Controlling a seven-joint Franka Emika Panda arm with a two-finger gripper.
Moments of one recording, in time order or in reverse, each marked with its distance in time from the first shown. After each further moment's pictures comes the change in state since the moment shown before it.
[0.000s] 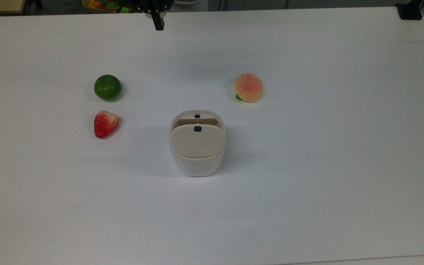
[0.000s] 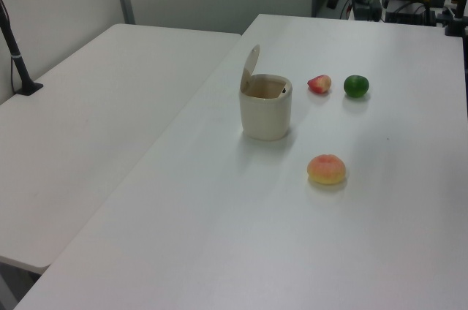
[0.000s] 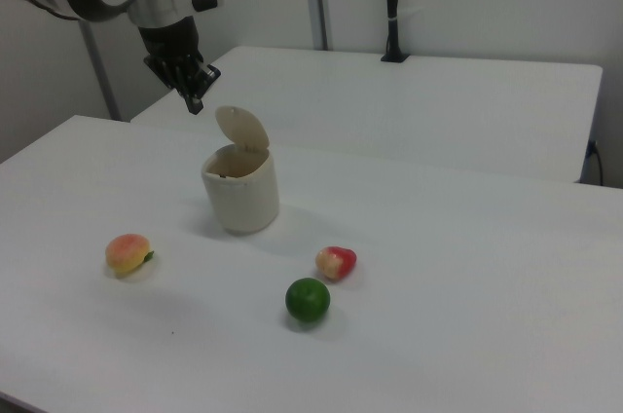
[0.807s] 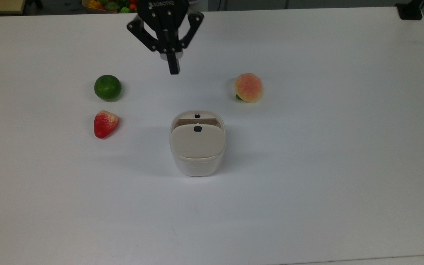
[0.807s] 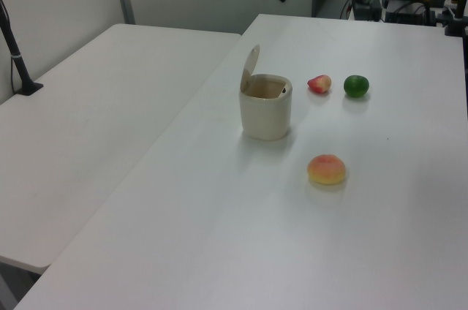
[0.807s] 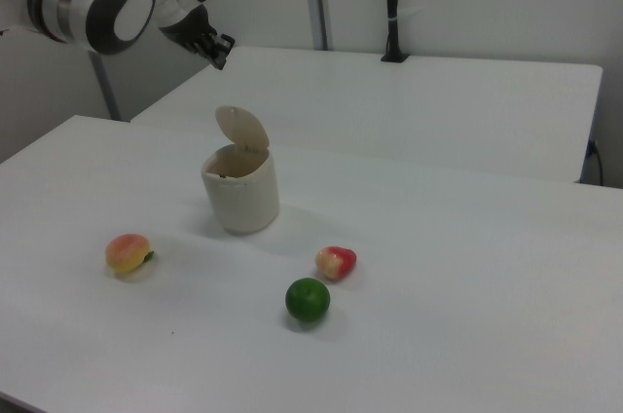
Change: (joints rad) arm 0.021 0.095 0.061 -0.027 0.021 0.533 0.015
